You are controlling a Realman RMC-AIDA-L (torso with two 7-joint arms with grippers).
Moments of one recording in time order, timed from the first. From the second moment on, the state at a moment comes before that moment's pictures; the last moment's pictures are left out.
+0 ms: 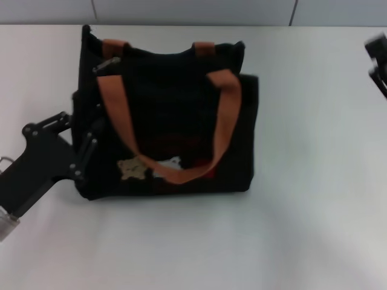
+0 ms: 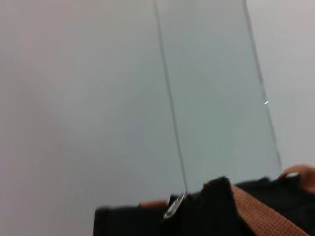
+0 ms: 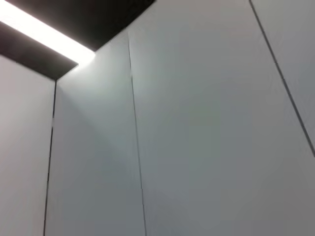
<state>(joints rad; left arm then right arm) -0.29 -2.08 0.25 0.11 1.80 1.71 -0.27 0.42 2.09 -0.50 0.03 -1.29 -1.92 0.49</state>
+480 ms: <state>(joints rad) -0.39 -2.07 0.26 0.12 1.80 1.78 -0.23 0.64 2.09 -0.51 0.10 -1.34 -1.63 0.48</state>
